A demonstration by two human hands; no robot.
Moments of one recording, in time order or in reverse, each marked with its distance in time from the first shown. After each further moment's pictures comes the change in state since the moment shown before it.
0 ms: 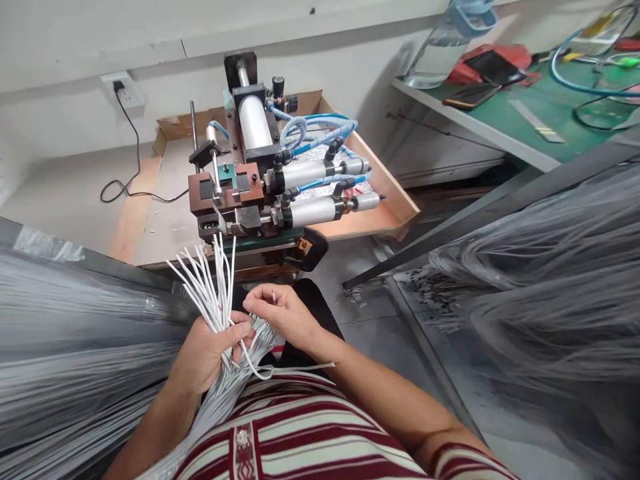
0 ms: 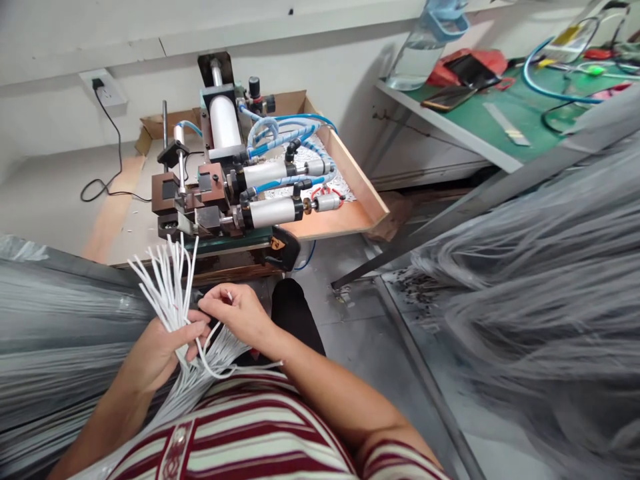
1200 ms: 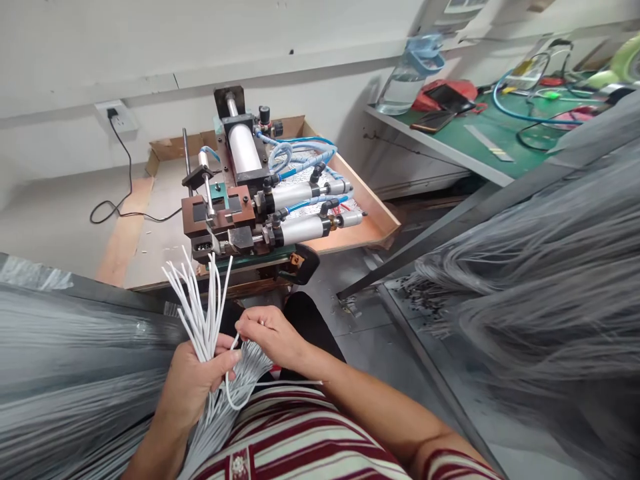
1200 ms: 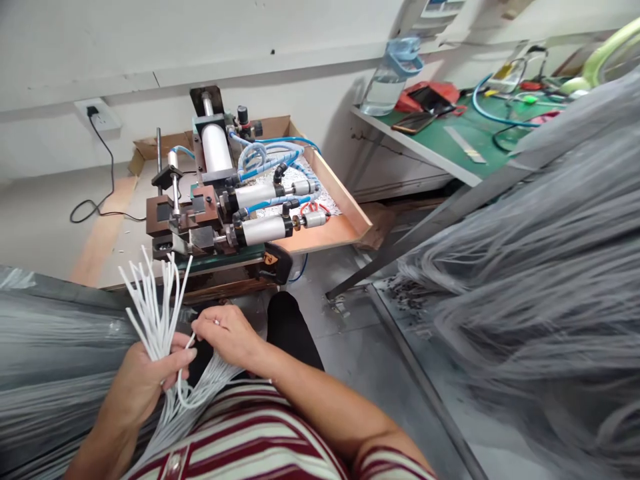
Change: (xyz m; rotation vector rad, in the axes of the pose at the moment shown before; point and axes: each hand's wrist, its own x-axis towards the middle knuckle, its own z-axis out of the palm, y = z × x) left_hand -0.002 -0.004 -0.013 0.160 0.205 0.026; right_hand 0.007 0.002 0.003 -0.147 -0.037 -0.052
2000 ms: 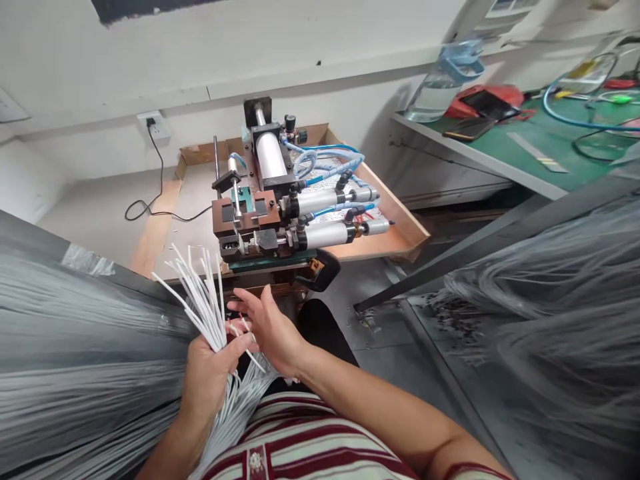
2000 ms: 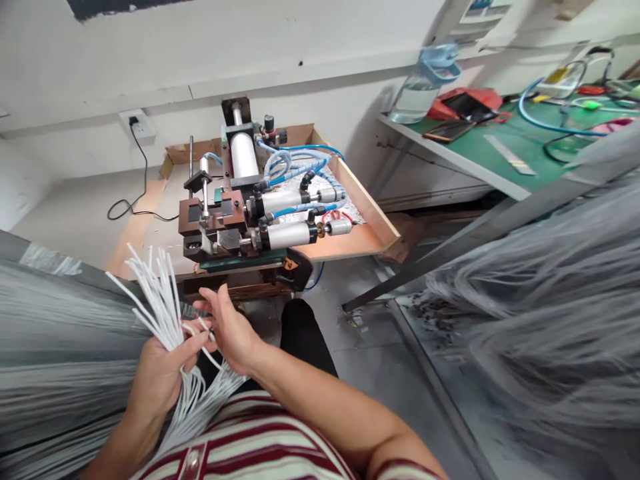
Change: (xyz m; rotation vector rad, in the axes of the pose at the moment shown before) left_hand -0.005 0.006 0.006 -0.242 0.113 0.165; right_hand 0.017 -0.008 0.037 0.808 -0.010 0.347
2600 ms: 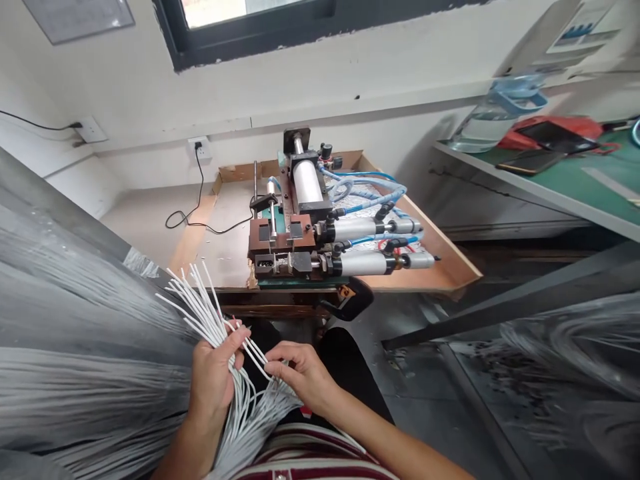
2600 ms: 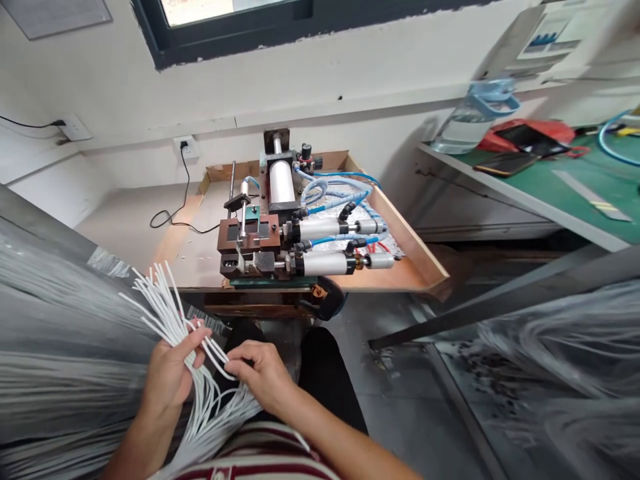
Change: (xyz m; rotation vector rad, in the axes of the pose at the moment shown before) left_hand 0.019 0.004 -0.023 -0.271 0.305 0.061; right_hand -0.006 0.019 -0.035 -0.985 -0.120 -0.411
